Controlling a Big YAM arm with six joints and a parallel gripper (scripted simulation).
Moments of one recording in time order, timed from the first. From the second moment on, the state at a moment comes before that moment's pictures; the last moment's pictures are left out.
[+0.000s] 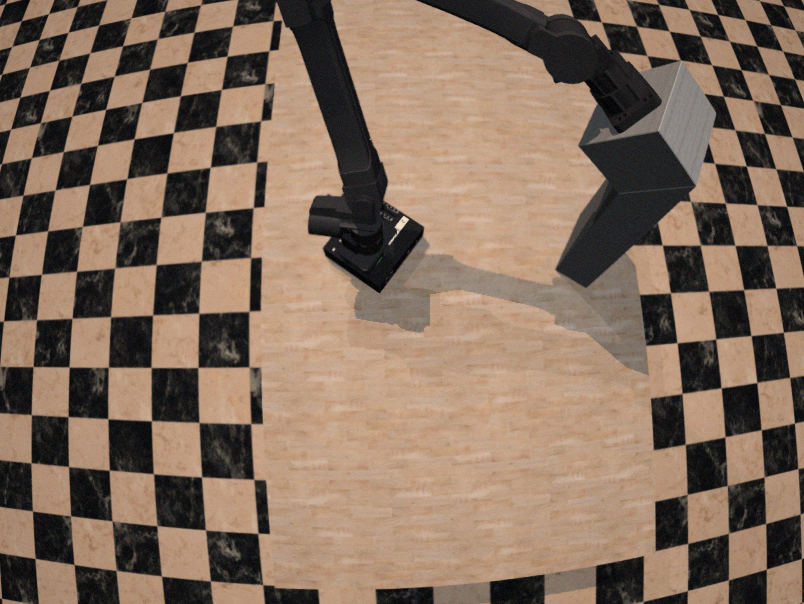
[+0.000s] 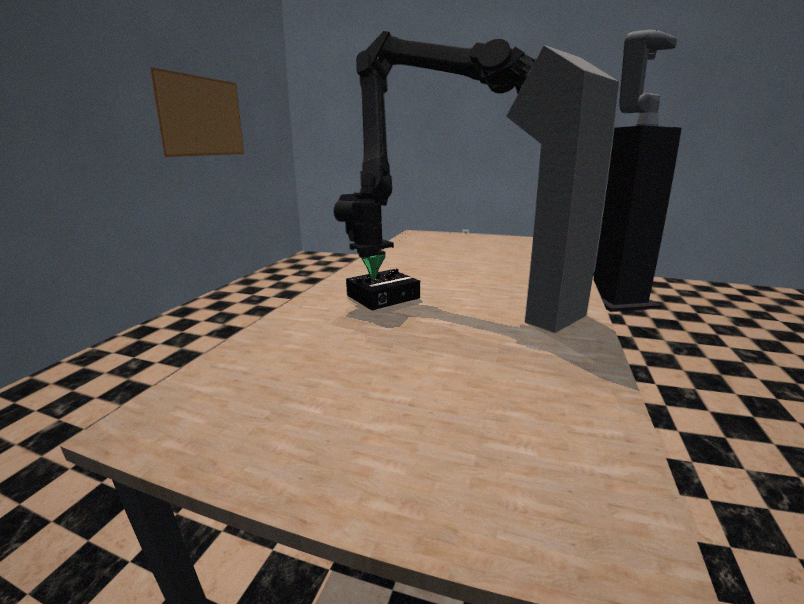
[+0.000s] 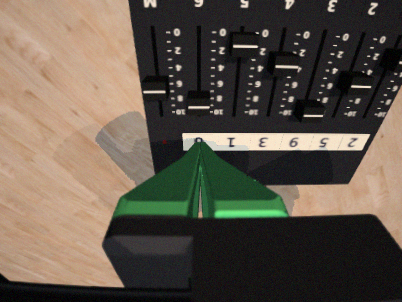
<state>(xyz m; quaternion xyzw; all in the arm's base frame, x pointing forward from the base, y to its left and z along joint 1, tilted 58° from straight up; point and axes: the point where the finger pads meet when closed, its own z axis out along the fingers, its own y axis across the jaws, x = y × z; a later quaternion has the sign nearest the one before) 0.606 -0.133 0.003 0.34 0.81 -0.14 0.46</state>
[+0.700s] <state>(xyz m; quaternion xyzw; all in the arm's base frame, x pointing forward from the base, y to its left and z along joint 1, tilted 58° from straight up) 0.612 -0.137 0.000 0.34 0.81 -0.14 0.46</state>
